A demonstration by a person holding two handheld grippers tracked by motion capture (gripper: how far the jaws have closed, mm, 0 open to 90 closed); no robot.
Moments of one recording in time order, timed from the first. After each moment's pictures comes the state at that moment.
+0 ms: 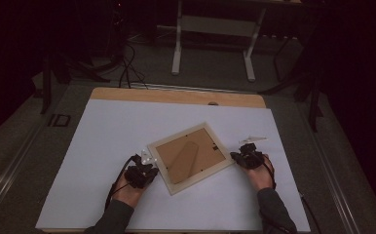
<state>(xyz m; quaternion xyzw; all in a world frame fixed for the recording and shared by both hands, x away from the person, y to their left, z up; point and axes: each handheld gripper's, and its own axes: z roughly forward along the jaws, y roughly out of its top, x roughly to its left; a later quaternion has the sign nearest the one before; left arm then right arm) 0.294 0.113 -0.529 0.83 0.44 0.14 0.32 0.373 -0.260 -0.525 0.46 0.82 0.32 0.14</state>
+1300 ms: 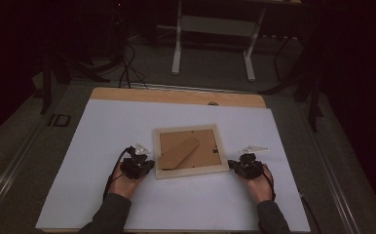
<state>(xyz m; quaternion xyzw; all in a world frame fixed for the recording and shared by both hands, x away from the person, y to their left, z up) 0.318 0.132 -0.531 0.81 0.46 0.13 0.34 0.340 -0.256 -0.531 0.45 0.81 0.35 0.13</state>
